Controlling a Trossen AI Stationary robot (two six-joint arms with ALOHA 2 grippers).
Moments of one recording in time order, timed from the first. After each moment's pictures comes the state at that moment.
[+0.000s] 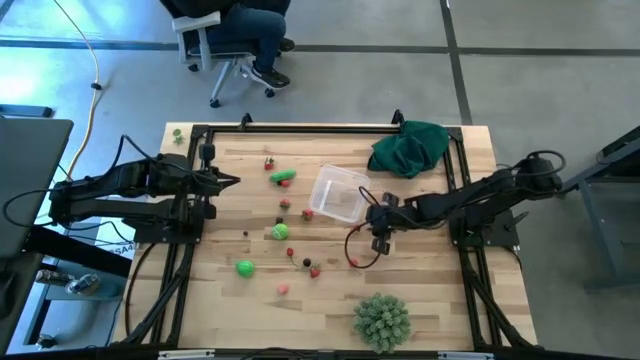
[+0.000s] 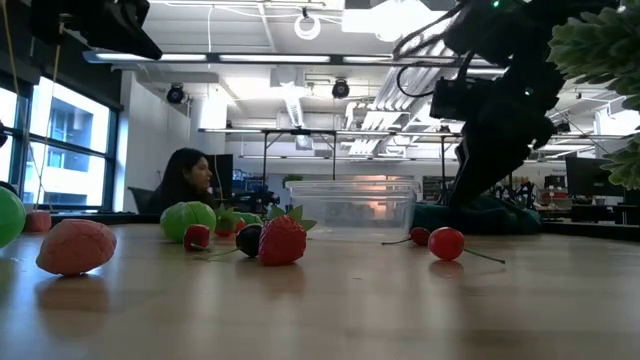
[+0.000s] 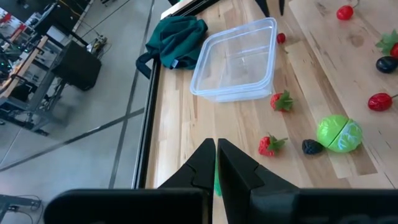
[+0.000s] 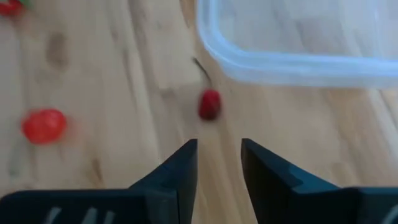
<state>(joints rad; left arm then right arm) 0.23 0.50 0.71 -0.73 -0.20 0.55 0.14 1.43 0.64 -0.19 0.19 0.34</state>
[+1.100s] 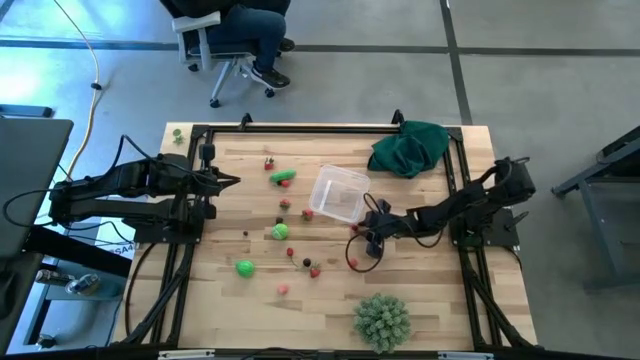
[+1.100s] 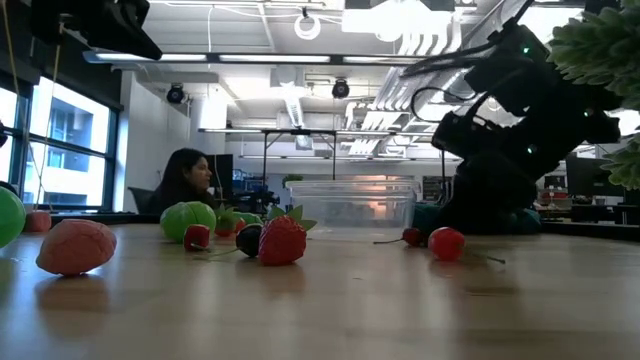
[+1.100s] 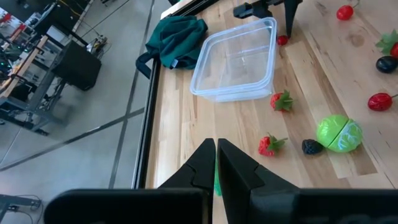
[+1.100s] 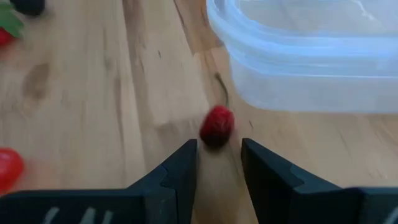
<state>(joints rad) 0.23 0.50 0.71 -0.73 -0.20 0.55 0.16 1.67 0.42 0.52 0.28 0.31</state>
